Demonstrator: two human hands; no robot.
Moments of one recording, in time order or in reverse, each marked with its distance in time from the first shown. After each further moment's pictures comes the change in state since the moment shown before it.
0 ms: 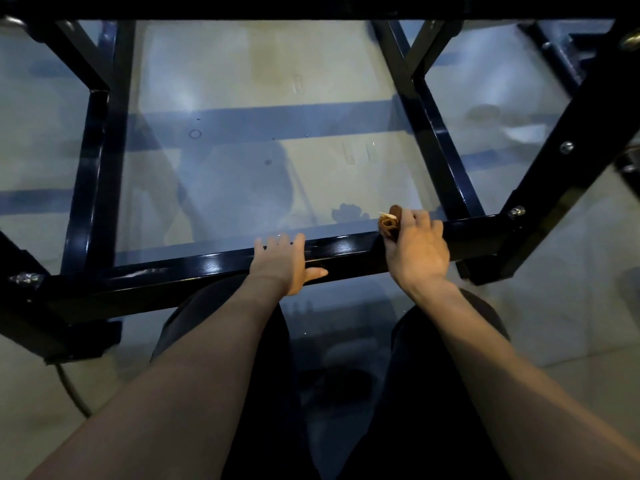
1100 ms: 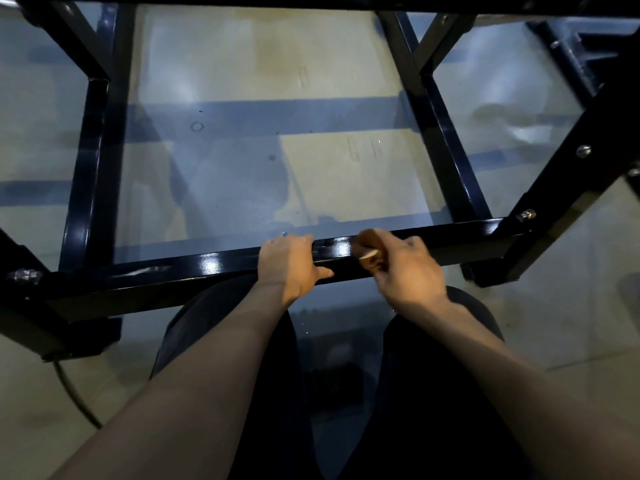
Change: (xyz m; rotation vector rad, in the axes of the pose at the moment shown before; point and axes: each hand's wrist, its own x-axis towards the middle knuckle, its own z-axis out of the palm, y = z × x) left_hand -0.008 0.008 -0.009 -0.128 0.246 -0.019; right_hand -0.037 -0.013 -0.008 0.246 -0.124 -0.244
